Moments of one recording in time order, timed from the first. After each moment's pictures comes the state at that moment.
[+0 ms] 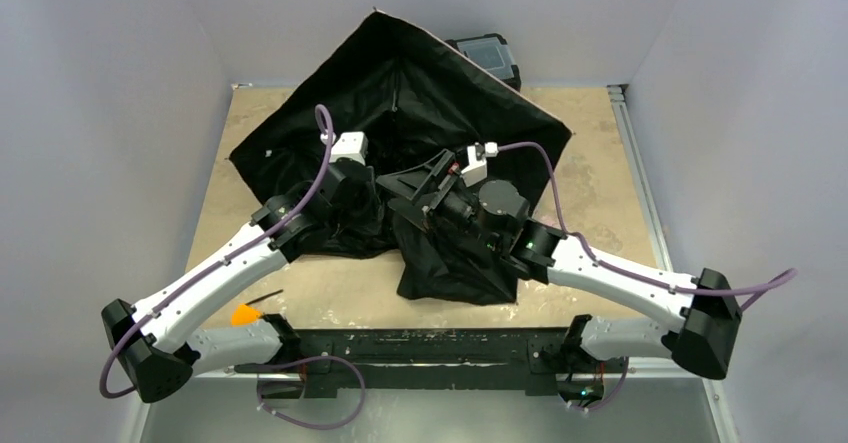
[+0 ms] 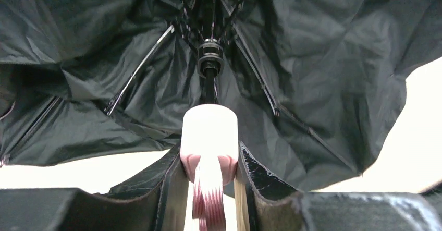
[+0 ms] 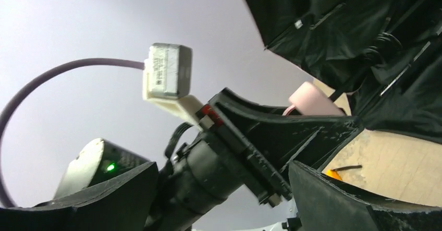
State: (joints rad) left arm -0.79 1.10 1.12 -0.73 -0.41 -0.63; right arm 0.98 1.24 0.91 0.32 0.09 1.40
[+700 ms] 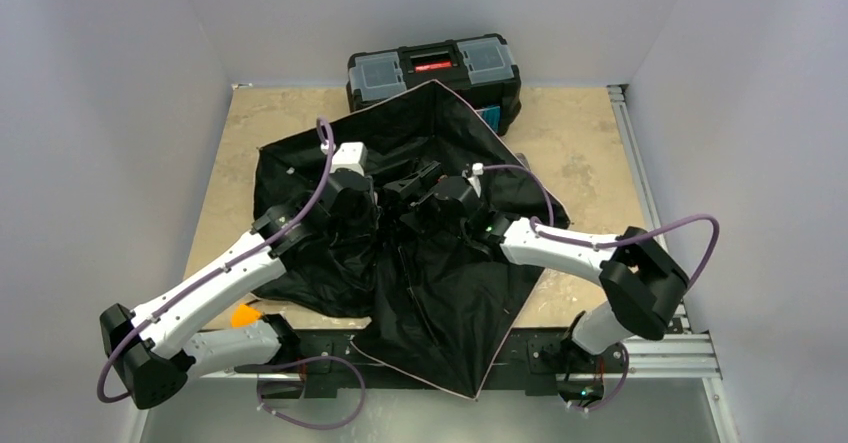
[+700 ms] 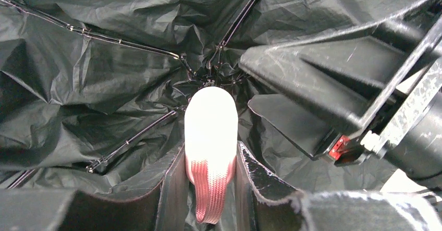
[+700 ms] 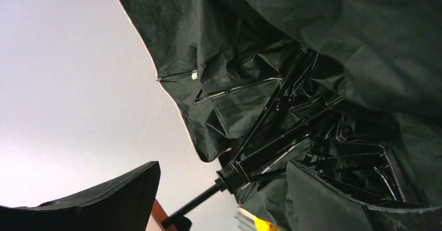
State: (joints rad) left arm -0.79 1.07 1.04 -0.68 -0.40 -0.63; right arm 0.92 1.51 0.91 0.17 0.22 1.59
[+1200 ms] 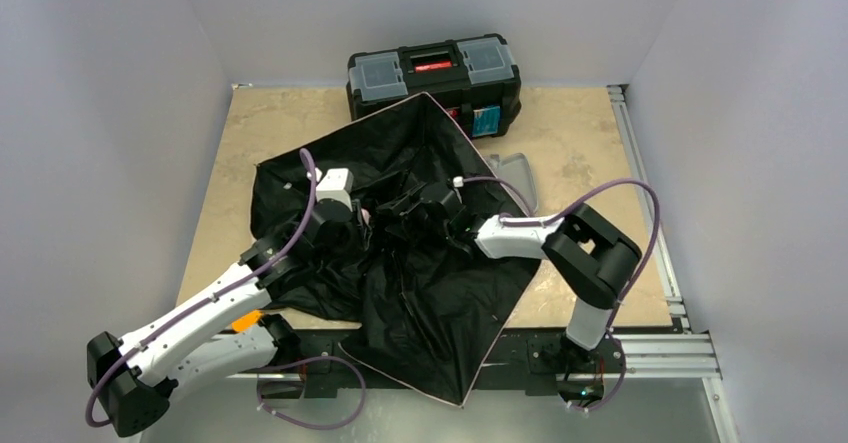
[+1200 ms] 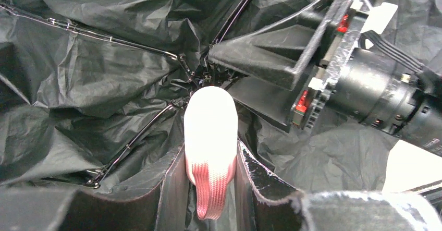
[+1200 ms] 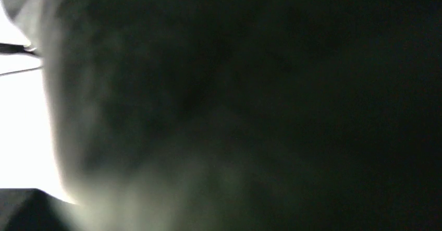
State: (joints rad) left arm -0.79 0.88 0.76 -0.54 -0.36 -0.63; right arm 0.88 1.75 0.90 0.32 0.05 1.69
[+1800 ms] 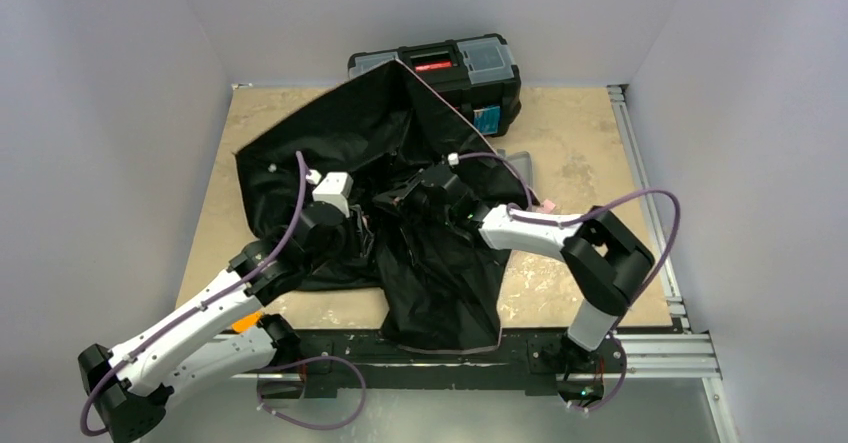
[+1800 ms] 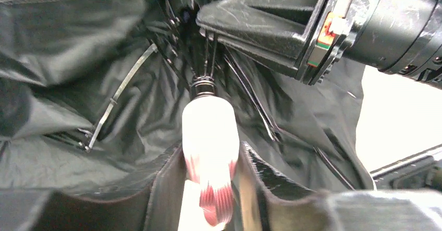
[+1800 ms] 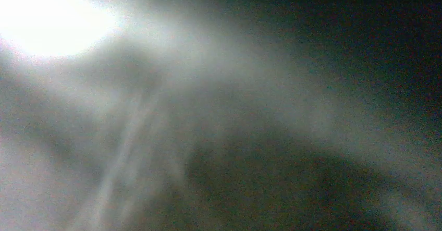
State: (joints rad) left arm -0.79 0.80 0.73 -0.58 -0.30 -0.60; right arm 0.87 1.75 1.00 0.31 -0.01 1.57
